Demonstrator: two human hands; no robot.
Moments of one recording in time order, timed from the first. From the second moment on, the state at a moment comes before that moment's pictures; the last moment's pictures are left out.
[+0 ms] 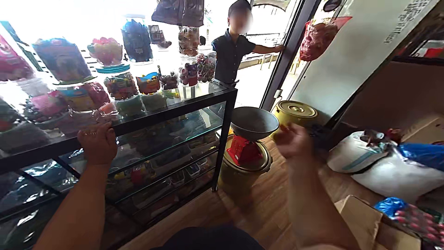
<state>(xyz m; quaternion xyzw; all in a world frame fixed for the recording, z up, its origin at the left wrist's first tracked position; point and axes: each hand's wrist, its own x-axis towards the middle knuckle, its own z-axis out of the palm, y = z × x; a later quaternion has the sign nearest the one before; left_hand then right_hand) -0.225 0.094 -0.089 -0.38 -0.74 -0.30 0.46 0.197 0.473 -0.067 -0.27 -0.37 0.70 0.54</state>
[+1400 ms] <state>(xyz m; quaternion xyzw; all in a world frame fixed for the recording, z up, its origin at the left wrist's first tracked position) -0.233 0.093 -0.098 -0.37 -0.76 -0.22 0.48 -0.149 0.366 0.018 -0.25 -0.96 0.13 0.01</state>
